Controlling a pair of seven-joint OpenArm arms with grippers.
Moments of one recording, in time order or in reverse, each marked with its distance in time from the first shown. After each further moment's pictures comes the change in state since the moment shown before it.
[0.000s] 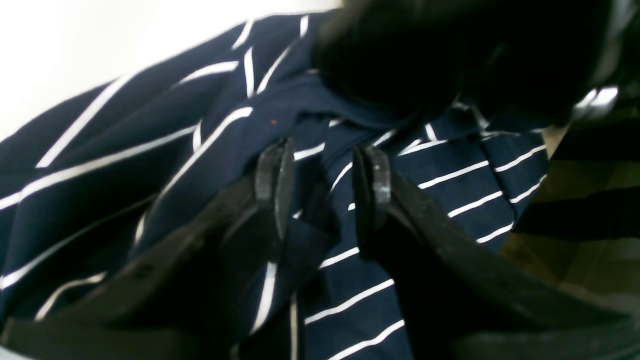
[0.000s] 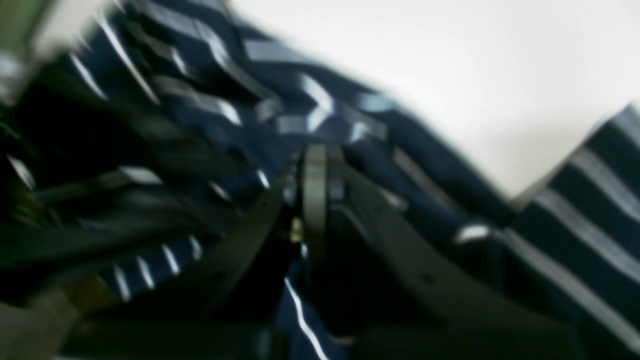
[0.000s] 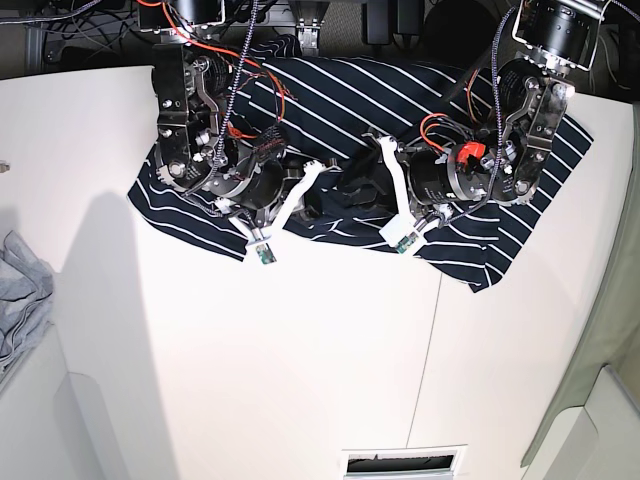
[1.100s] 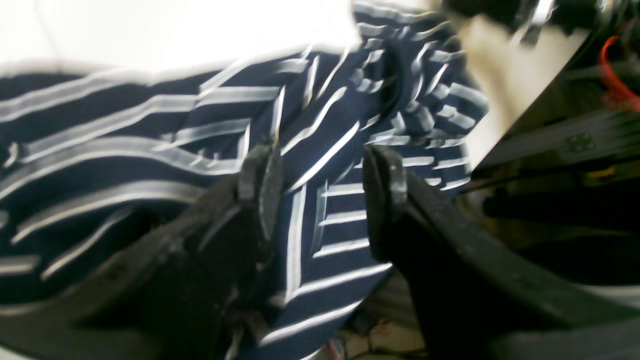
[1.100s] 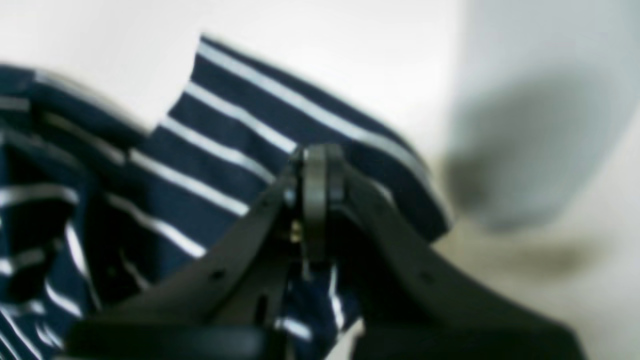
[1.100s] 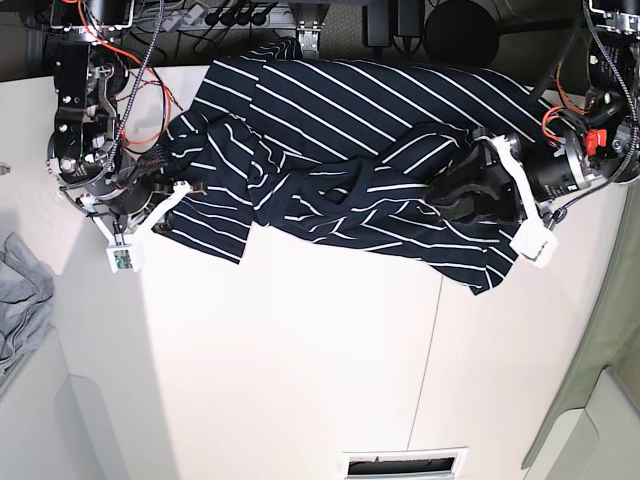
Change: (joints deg) left arm 12.9 -7.6 -22.8 17.6 -27.5 -3.2 13.5; right arm -2.8 14.7 8.2 8.0 0.8 -11.0 -1.0
